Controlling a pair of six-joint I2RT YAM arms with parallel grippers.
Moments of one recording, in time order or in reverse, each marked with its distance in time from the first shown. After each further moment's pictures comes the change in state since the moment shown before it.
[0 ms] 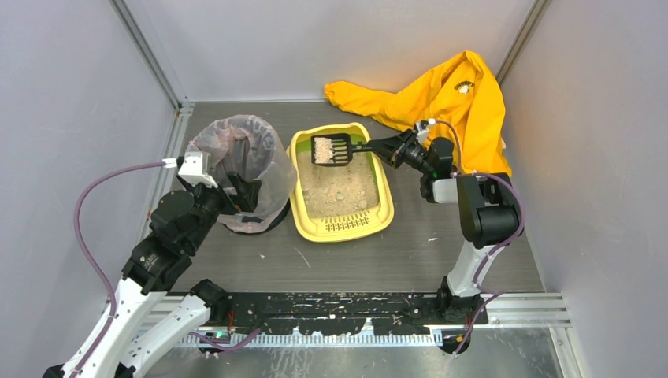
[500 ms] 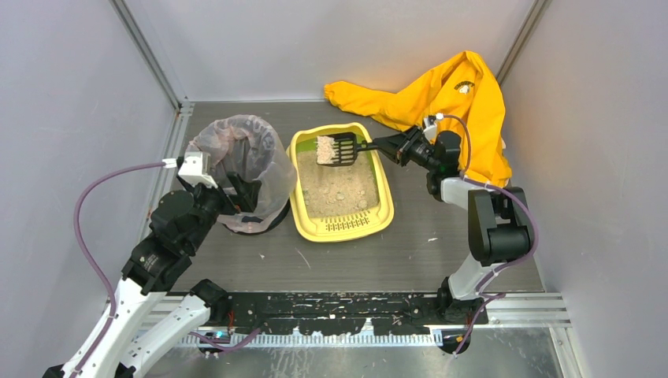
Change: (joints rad) left arm 0.000 -0.003 0.000 -0.005 -0.001 0.000; right arm -0.017 -0.139 0.003 -0.266 0.029 -0.167
